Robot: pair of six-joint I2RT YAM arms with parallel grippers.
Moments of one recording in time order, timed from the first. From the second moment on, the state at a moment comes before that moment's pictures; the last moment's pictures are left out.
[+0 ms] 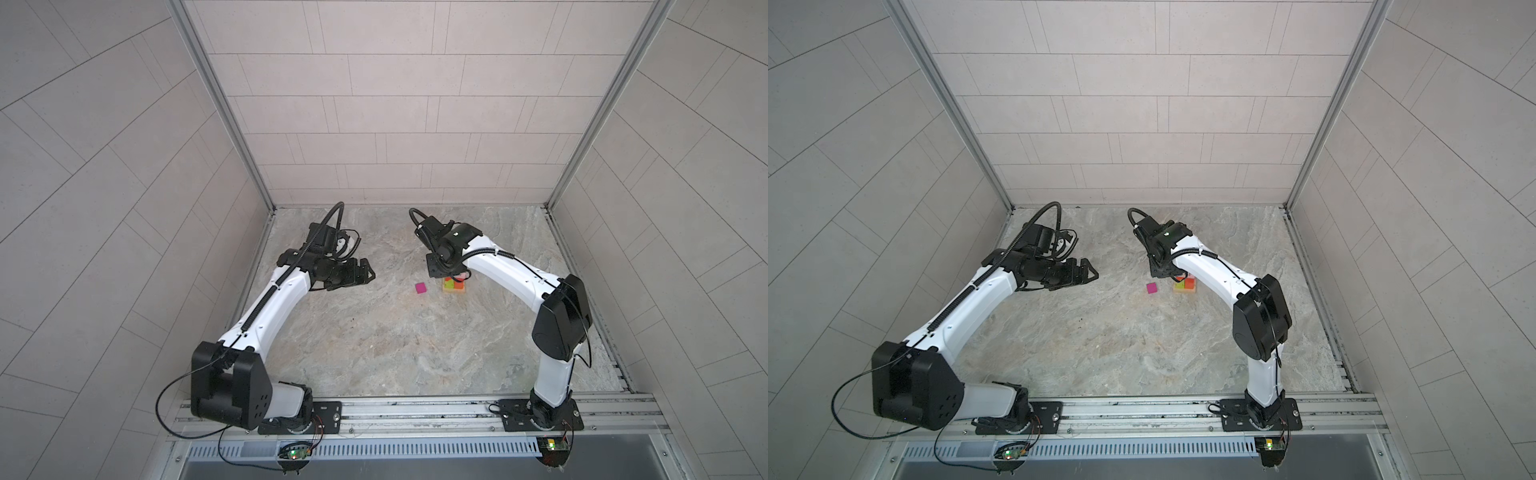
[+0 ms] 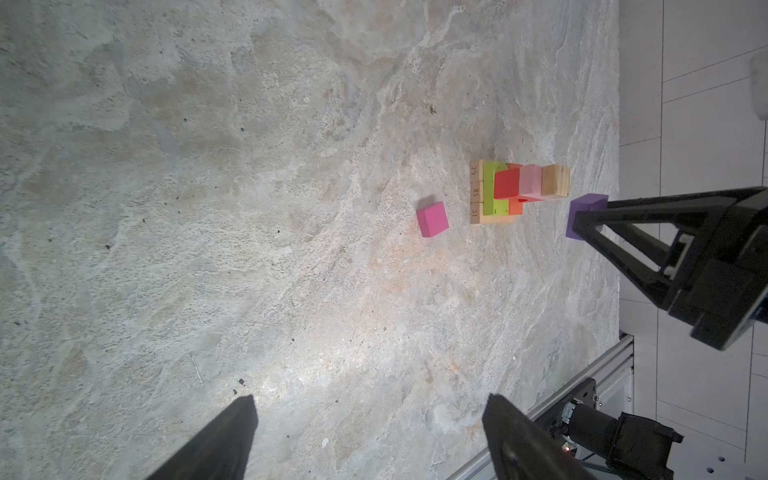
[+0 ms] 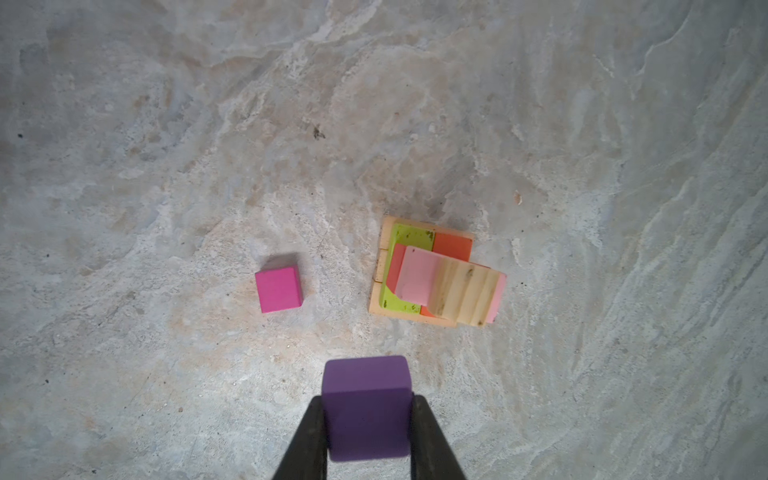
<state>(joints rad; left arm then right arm) -0.21 1.37 1.14 -0.82 0.46 -0.30 0.63 1.87 1.71 -1.13 0.30 0.55</state>
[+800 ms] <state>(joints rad) -0.21 1.37 1.14 -0.82 0.46 -0.30 0.50 1.87 1.71 -1.13 0.25 0.65</state>
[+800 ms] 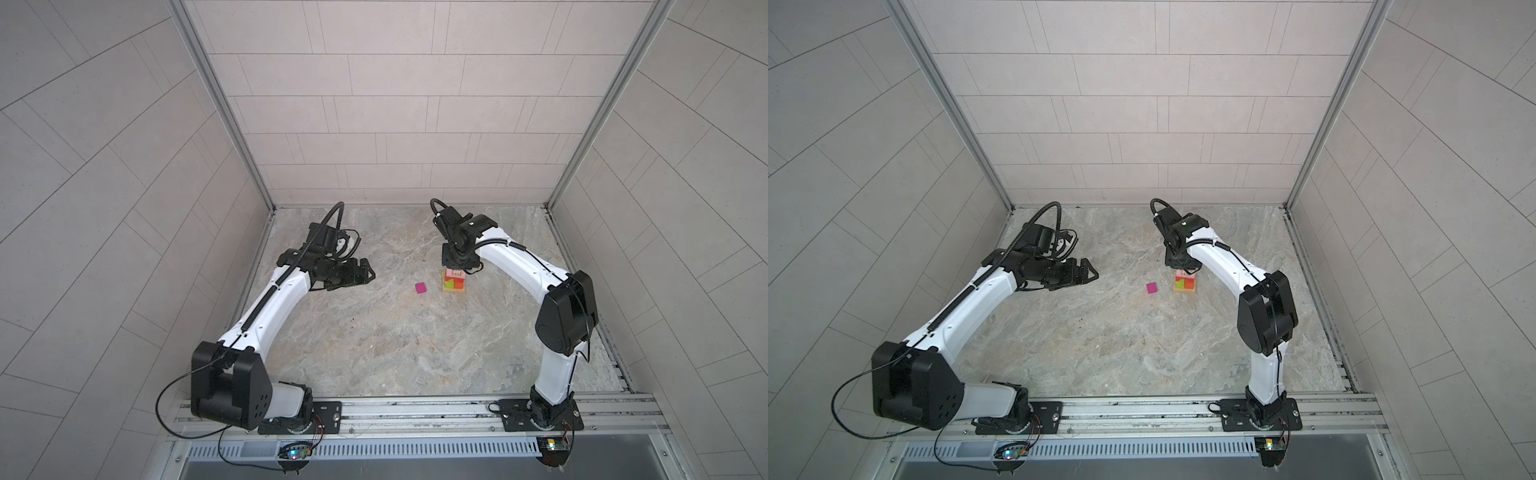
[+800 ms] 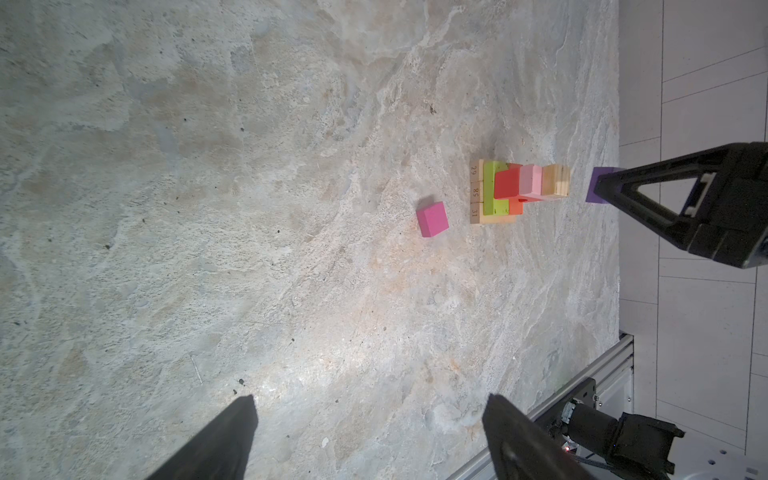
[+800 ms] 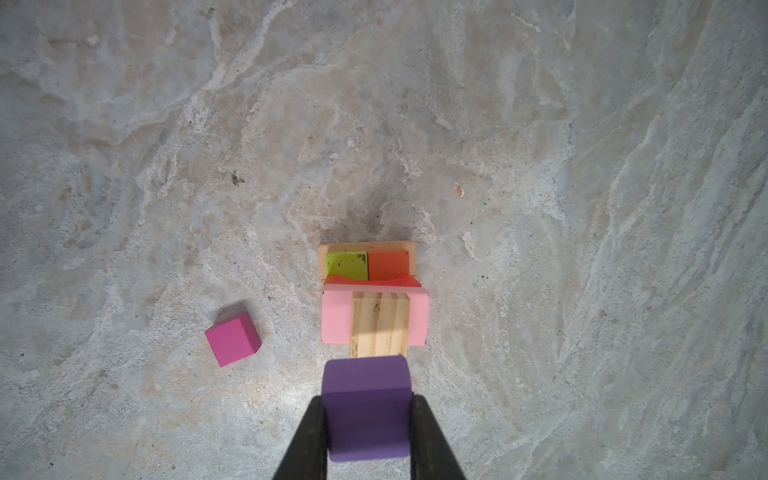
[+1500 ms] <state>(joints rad) -0.21 1.37 1.14 -0.82 0.46 -0.30 0.47 1.92 1.71 -1.12 0.23 0.67</state>
